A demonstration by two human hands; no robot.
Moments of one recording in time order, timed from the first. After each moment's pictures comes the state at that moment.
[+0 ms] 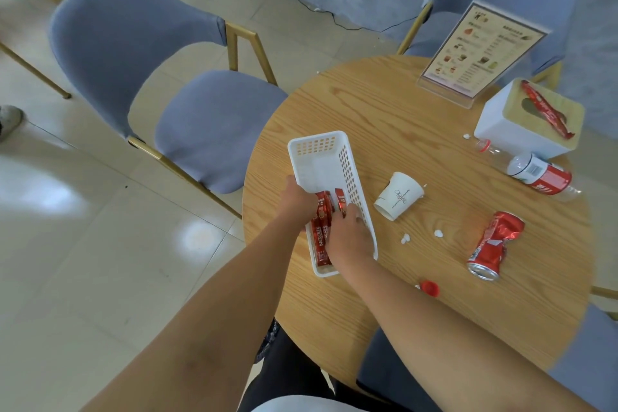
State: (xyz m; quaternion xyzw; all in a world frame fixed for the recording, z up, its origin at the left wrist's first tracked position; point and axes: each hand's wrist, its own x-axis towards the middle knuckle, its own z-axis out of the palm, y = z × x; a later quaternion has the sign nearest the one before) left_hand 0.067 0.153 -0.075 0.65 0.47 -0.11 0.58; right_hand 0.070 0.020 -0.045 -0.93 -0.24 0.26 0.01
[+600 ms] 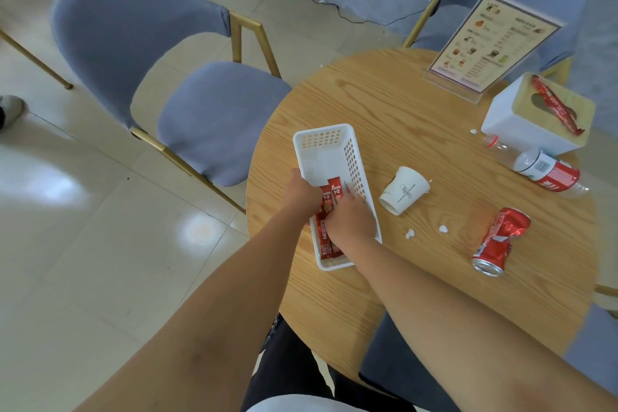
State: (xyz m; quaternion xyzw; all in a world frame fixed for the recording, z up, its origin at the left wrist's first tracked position) left_hand 0.067 0.152 -0.075 0.66 0.48 -0.12 0.57; right_hand 0.085 0.040 -0.041 -0.94 -0.16 0.28 0.13
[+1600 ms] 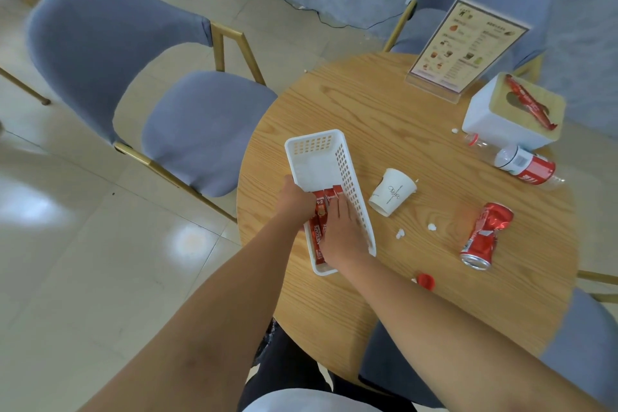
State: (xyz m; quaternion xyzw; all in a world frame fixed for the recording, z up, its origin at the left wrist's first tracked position) left_hand 0.069 0.152 -0.078 0.66 0.46 -0.13 0.58; right_hand 0.068 0.020 -0.058 -0.92 -0.24 0.30 0.04
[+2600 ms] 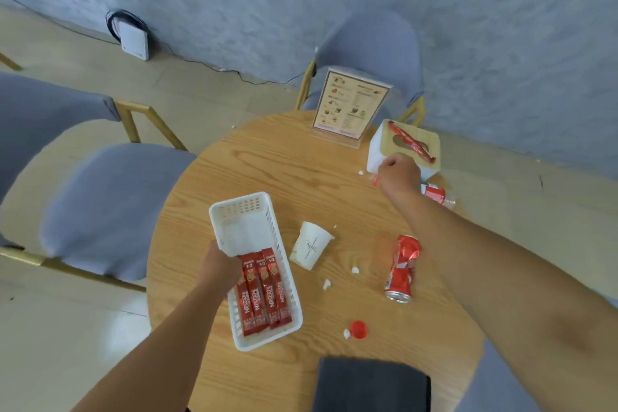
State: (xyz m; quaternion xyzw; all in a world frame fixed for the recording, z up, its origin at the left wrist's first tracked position) left_hand 0.091 0.137 -0.048 0.76 0.41 -0.15 0.48; right_hand 0.332 -0.104 0.054 -0.94 0.11 0.08 0.32
